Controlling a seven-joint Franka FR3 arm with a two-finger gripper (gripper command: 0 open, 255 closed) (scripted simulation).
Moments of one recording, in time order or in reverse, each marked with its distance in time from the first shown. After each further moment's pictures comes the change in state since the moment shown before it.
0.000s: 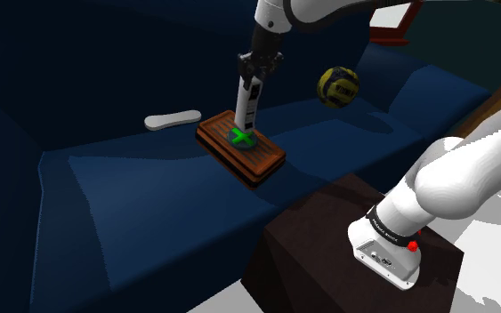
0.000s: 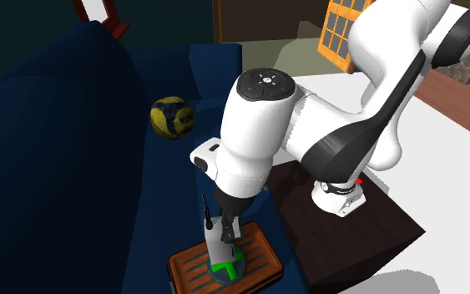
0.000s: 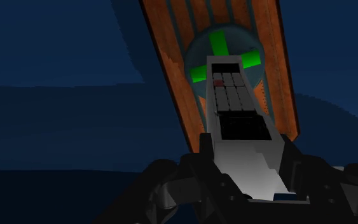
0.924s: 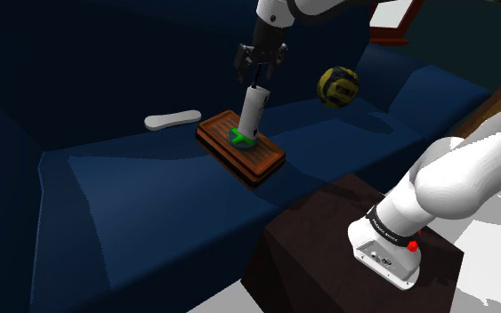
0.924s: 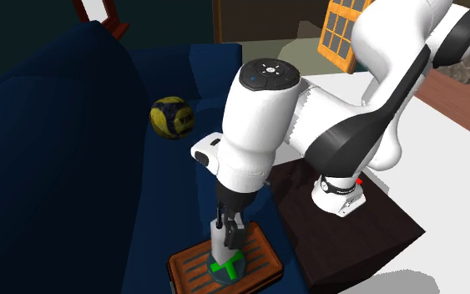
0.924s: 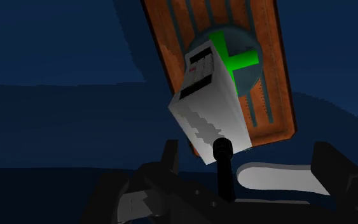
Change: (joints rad) arm 0.001 -0.015 0.000 0.016 0.004 -0.029 -0.003
